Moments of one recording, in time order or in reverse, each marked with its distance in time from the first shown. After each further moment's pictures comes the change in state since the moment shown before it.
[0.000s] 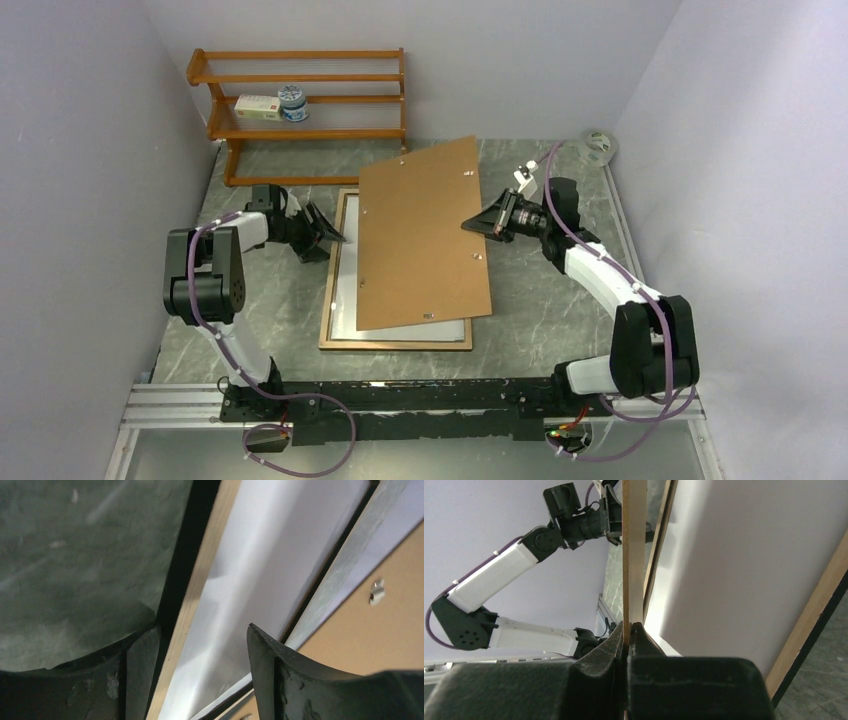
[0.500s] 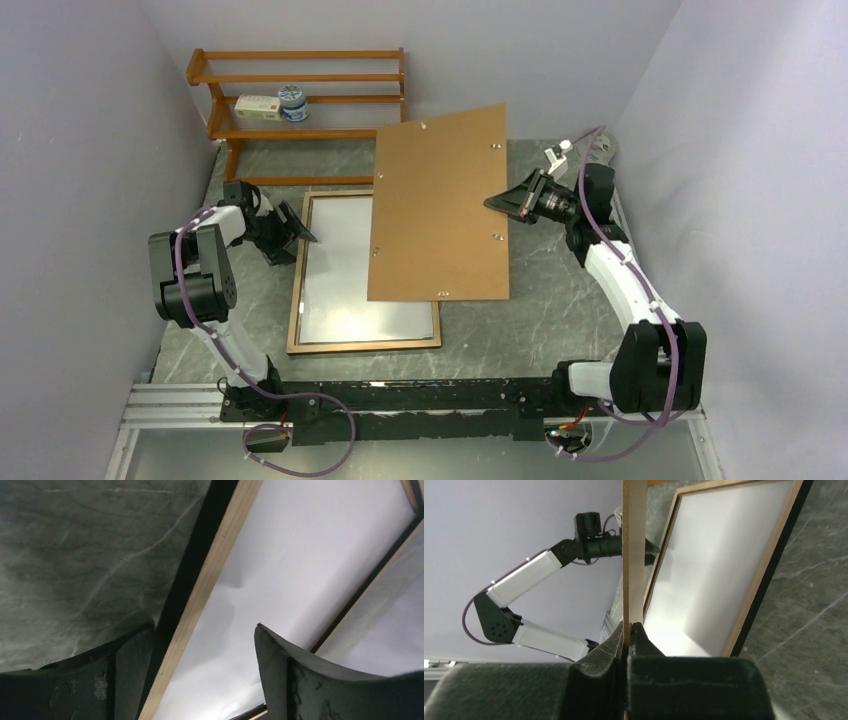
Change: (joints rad) left arm 0.135 -0.016 0.057 -0.173 -0.183 0.127; right arm -0.147 -0.098 0.084 -0.042 -0.083 -0.006
